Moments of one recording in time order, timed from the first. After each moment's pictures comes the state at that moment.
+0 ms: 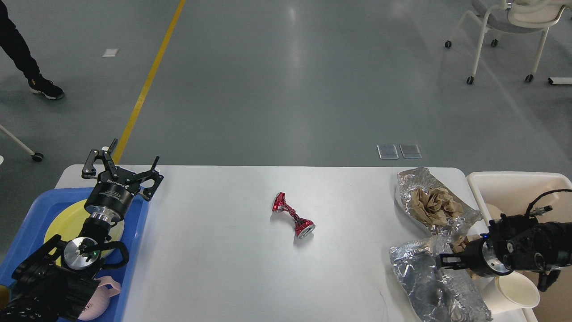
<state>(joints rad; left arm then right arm) -0.52 0.22 -1.13 -0.44 -0.15 -0.71 -0.12 1.18 -0.45 -1.14 1.00 -0.55 0.06 0.23</state>
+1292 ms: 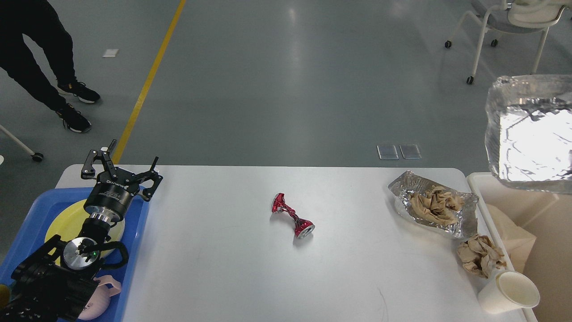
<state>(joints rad) -0.52 0.22 -1.13 -0.44 -0.15 -0.71 -0.12 2.24 -0.91 -1.31 1.00 -0.83 0.86 0.28</state>
